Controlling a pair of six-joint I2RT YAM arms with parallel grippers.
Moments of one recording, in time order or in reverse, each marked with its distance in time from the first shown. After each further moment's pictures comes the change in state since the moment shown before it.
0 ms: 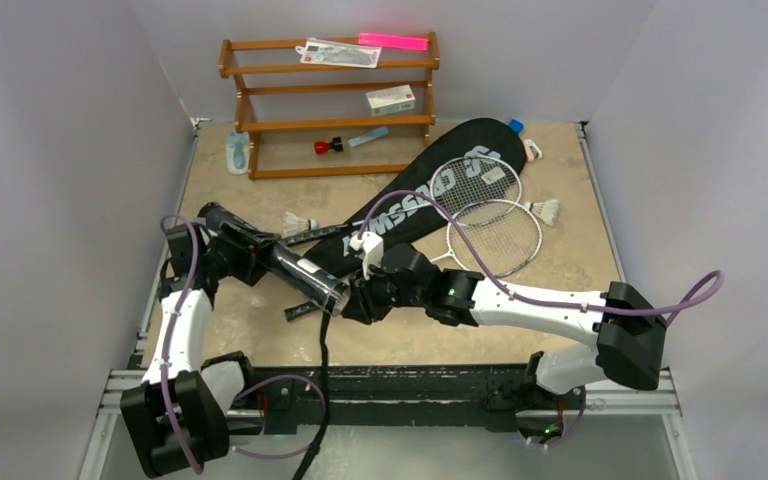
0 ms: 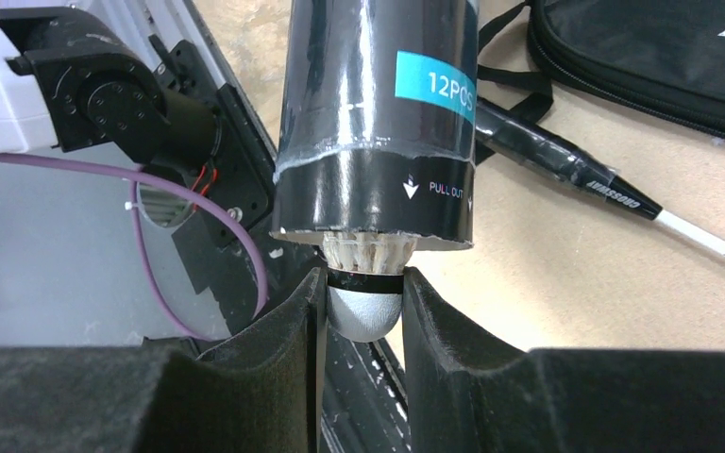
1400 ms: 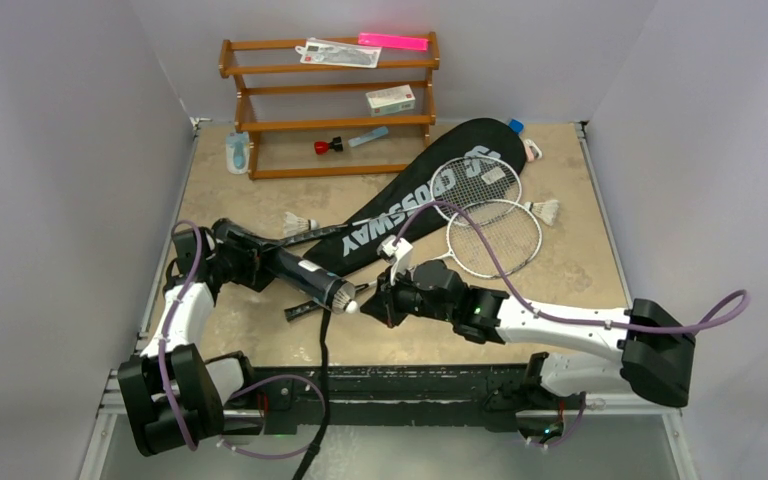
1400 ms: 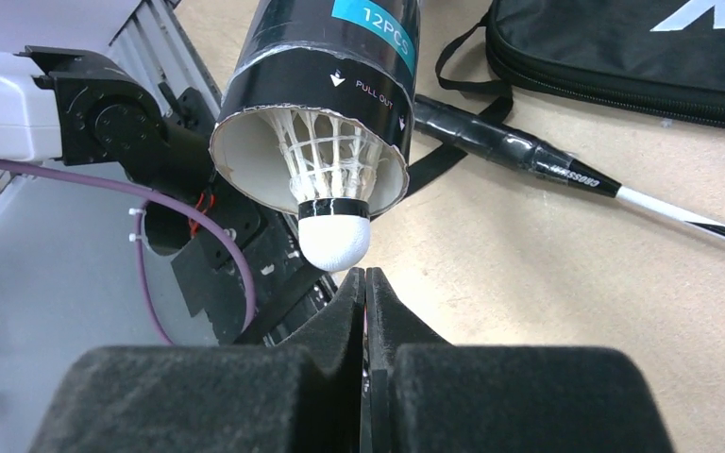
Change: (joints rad) left arm 0.006 0.106 -0.047 0.051 0.056 -0.098; right arm -0.010 -0.174 -0.251 0.221 0.084 0.061
